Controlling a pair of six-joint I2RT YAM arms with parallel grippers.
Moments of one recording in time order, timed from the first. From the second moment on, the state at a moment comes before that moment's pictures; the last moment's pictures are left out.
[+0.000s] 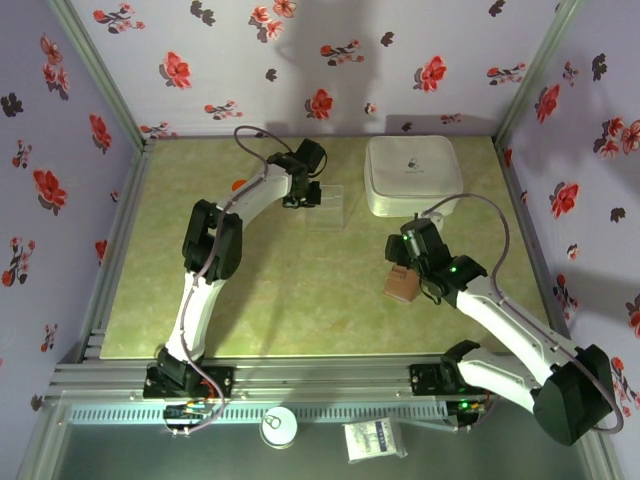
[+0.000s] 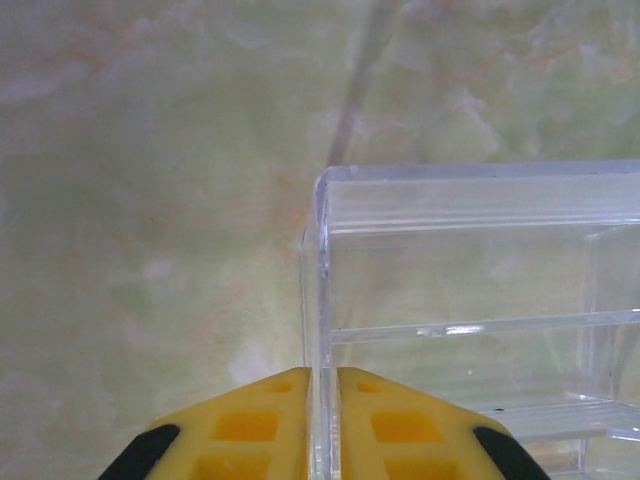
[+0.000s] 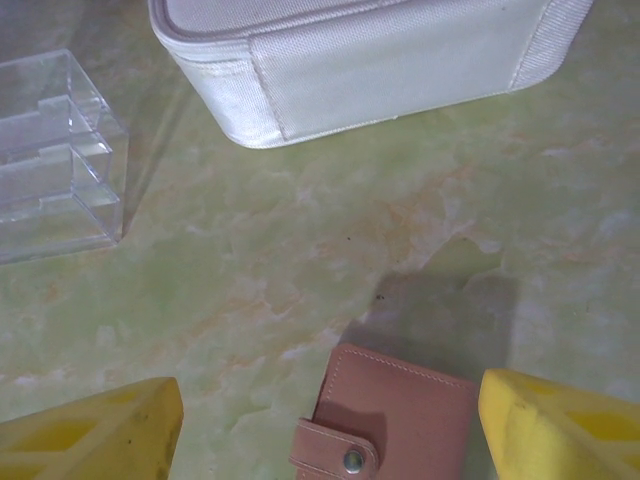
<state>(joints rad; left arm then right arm) -0.59 2.32 2.03 -0.90 -0.09 -0.48 0.55 1.01 0.71 -0.53 0.34 0.59</state>
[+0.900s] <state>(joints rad) -0.59 1.84 1.51 -0.69 -0.05 -0.49 0.44 1.35 0.71 -0.63 0.21 0.78</state>
